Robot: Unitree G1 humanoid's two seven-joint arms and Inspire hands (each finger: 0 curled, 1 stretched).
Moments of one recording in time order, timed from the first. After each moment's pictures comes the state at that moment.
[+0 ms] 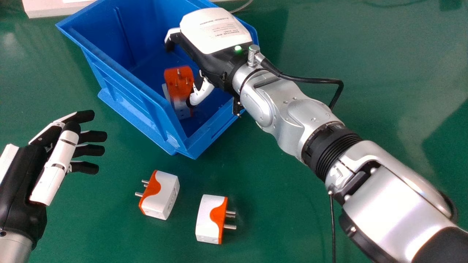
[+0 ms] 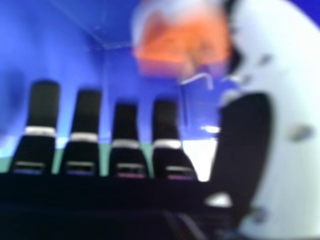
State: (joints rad) left arm 0.40 0.32 0.38 -0.45 -0.10 0.17 -0.25; right arm -1.15 0.04 0.62 1.18 -0.79 -0.10 -0.19
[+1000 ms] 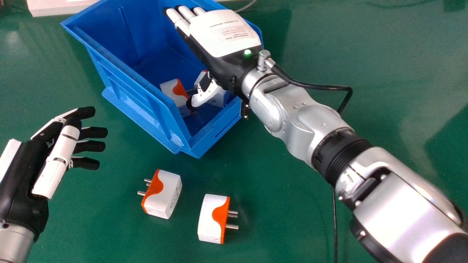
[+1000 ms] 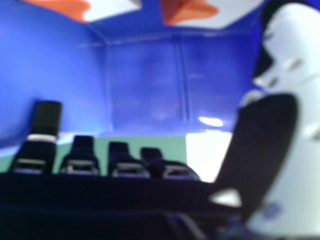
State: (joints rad) left arm 0.34 0.34 0.37 -0.40 -0.09 0.18 -0.25; right arm -1.04 -0.04 0.60 1.01 -0.79 -0.10 -0.23
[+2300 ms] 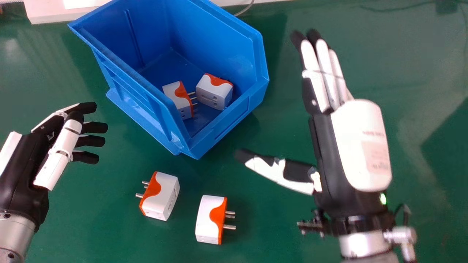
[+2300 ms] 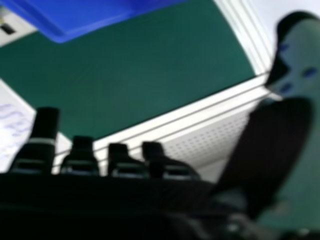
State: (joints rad) left arm 0.29 0.35 0.37 -0.36 -0.08 0.19 -0.25; right arm 0.32 -0.16 0.43 -0.39 -0.91 -0.06 -0.49
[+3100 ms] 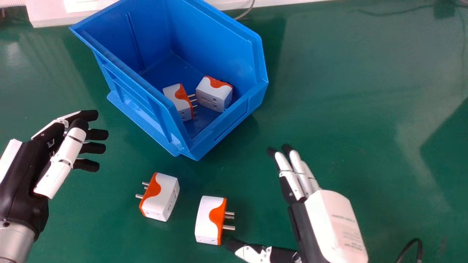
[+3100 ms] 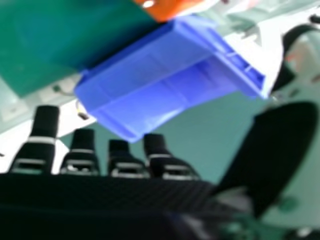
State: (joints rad) left arm 0.34 0.33 0.37 -0.40 -0.09 0.18 -0.25; right arm 0.56 -0.16 0.54 -0.35 -0.94 0.01 -0.36
